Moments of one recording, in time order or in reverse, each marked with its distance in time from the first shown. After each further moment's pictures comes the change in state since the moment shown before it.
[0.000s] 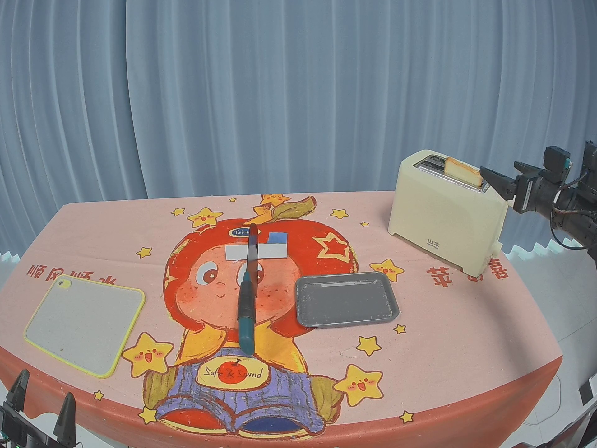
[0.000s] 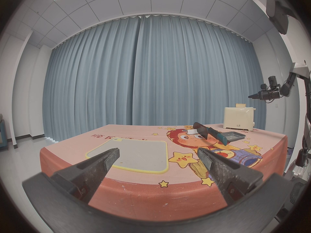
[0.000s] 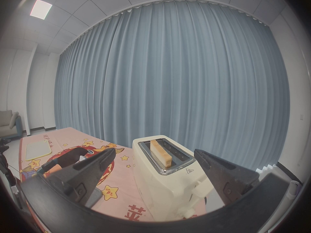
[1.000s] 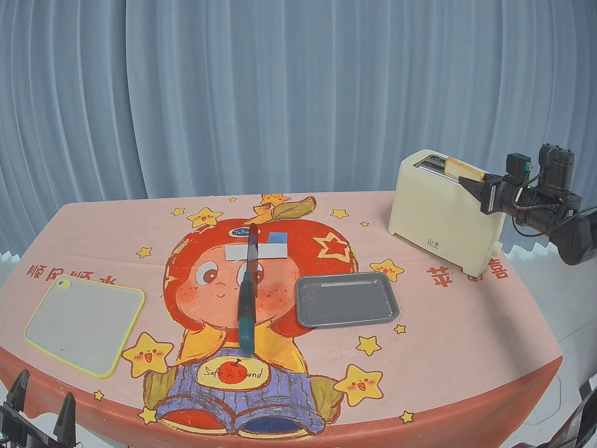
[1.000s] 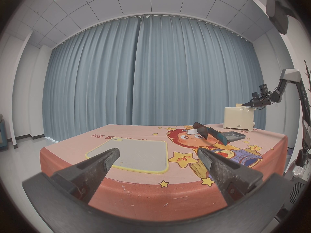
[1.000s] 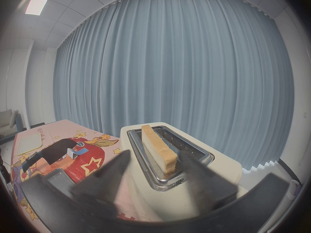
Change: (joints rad) left arm 0.000 0.000 0.000 0.000 0.000 0.000; right arm 0.006 0.267 -0.168 -0.006 -0.001 -0.013
